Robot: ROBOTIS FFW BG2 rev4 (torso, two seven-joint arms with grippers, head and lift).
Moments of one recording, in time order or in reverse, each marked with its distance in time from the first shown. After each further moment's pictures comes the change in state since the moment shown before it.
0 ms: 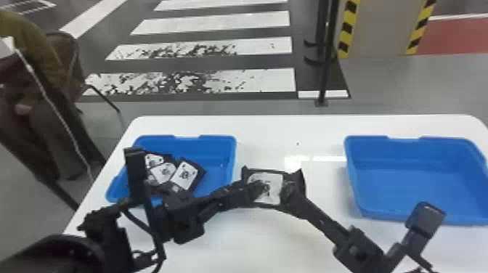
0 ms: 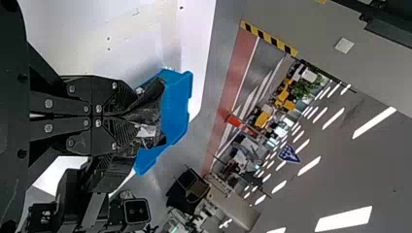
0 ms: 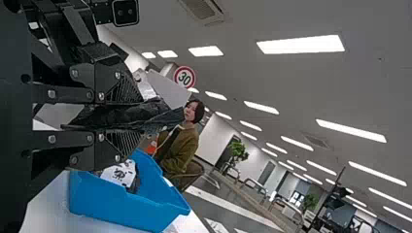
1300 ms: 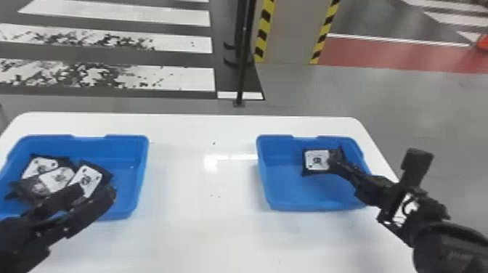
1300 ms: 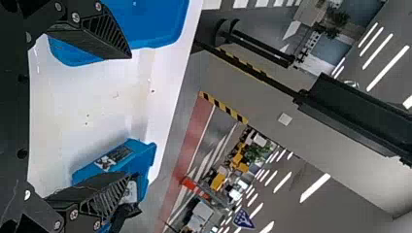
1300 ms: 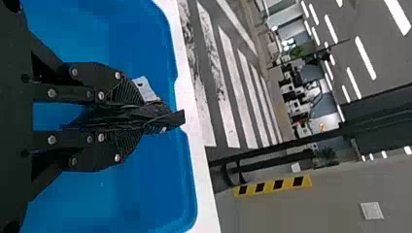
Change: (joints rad) left arm 0.161 -0.072 0.178 -0.027 0.064 -0.195 0.150; right arm -0.264 -0.097 -0.472 0.259 0.635 0.008 -0.154
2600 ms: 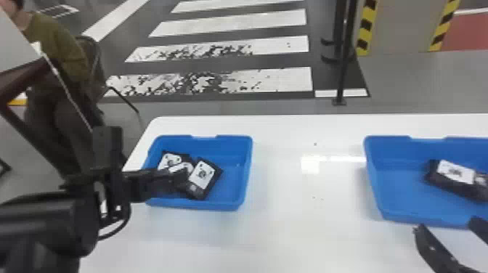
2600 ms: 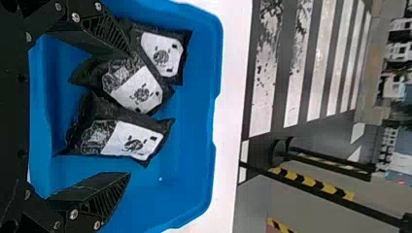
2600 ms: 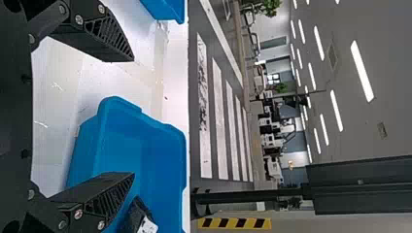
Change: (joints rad) left arm -0.405 0.099 -0.027 0.192 -0.556 0.418 0.079; right arm 0.652 0.146 0.155 -0.618 0.115 -0.273 -0.088
